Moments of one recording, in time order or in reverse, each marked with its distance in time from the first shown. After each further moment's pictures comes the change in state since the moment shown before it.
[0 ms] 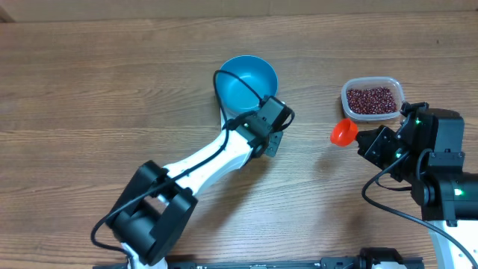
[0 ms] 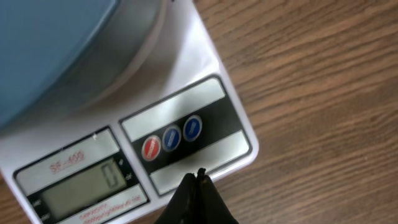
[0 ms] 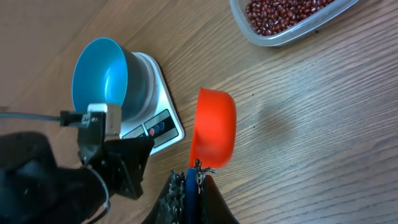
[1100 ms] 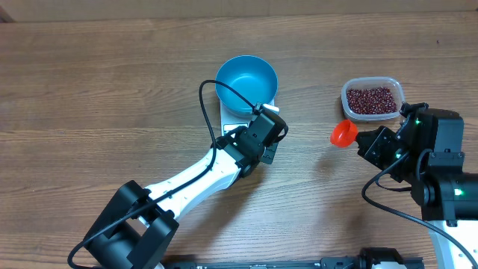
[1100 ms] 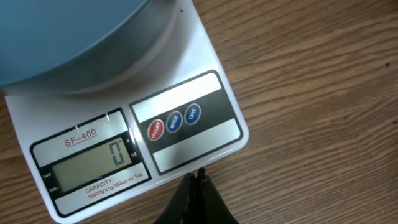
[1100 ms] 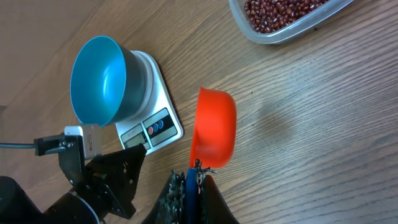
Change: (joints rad) left arm -0.026 -0.156 -0.196 0.166 -0.042 -0.059; right arm 0.000 0.000 0.000 -0.007 0.000 -0.001
